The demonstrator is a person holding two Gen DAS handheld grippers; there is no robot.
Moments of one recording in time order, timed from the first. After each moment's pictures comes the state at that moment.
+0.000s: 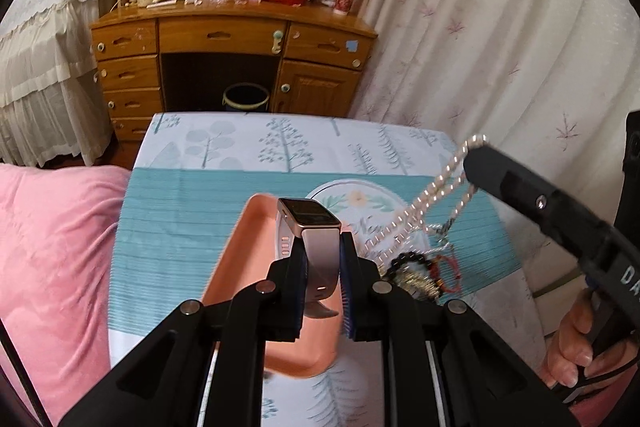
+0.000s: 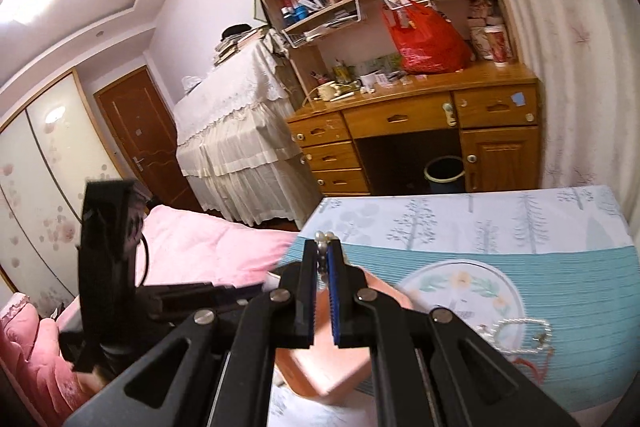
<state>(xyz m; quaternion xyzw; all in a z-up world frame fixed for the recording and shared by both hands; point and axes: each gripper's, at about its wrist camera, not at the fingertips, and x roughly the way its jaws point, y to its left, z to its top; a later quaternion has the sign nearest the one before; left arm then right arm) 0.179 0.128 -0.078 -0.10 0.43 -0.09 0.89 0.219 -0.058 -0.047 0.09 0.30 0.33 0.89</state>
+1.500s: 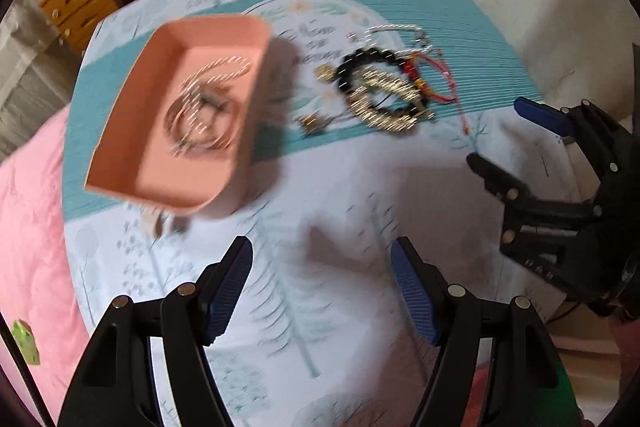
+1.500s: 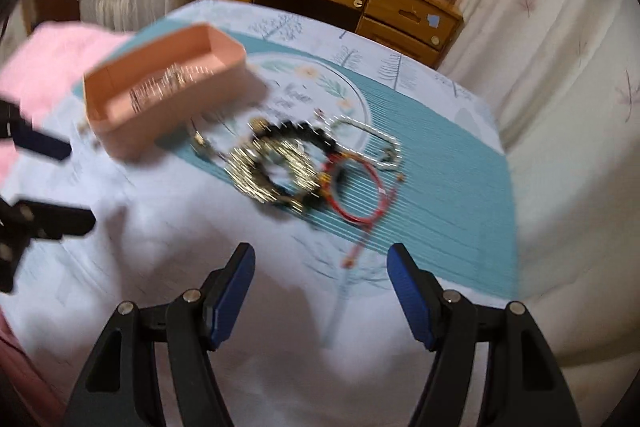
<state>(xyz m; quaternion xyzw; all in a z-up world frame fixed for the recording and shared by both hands) 0.130 0.003 -0.164 0.03 0.61 -0.10 0.79 0.143 -0.139 -0.176 -0.25 0.45 0.13 0.85</state>
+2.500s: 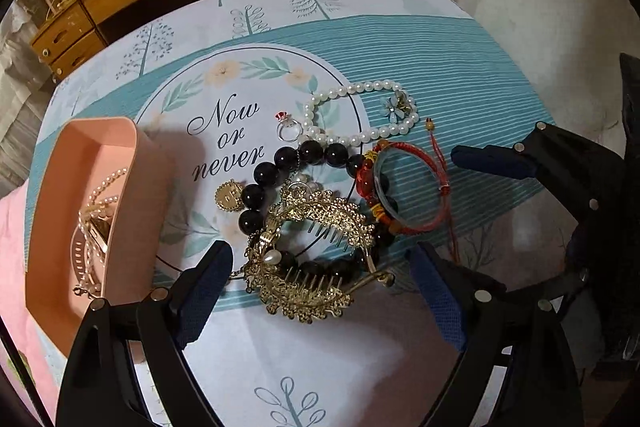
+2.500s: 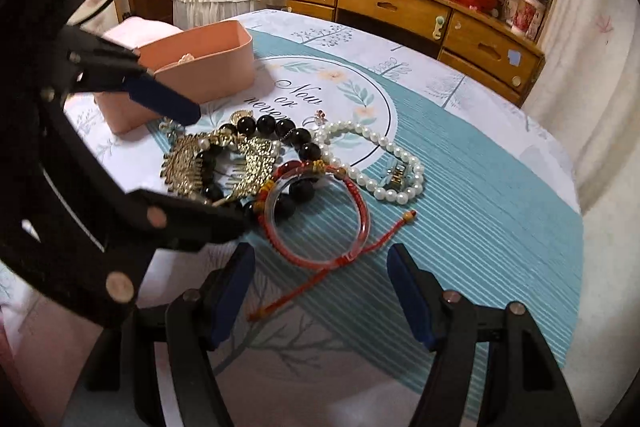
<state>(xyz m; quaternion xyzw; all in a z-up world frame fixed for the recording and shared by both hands) 0.221 -0.076 -0.206 0.04 0.57 -0.08 0.82 0.219 -0.192 -0.220 -0.20 0.41 0.32 0.83</state>
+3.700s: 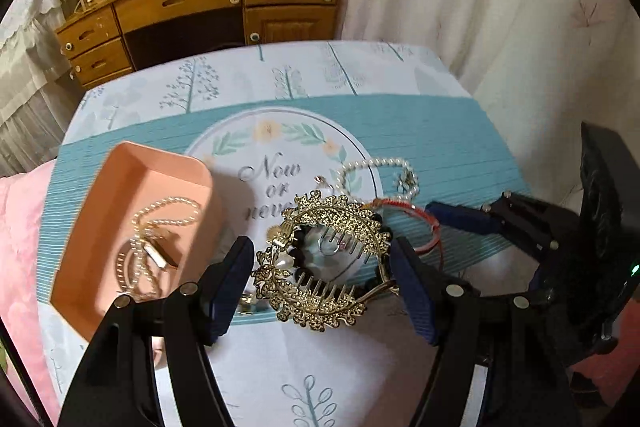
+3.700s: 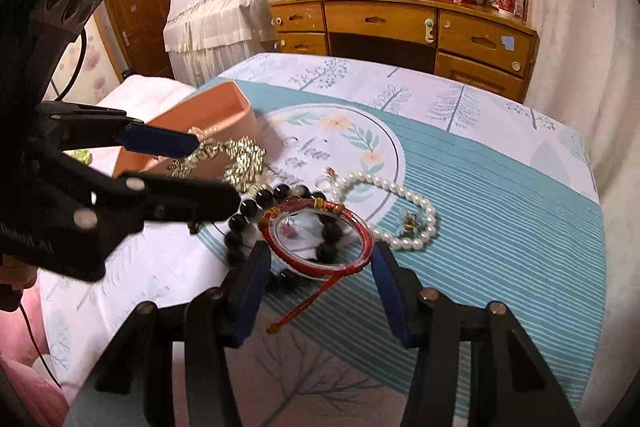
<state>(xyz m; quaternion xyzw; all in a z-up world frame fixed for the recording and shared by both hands) 0.208 -0.032 -0.148 -0.03 0.49 -0.07 0.87 0.224 -0.180 -0.189 -0.10 0.40 0.33 0.85</state>
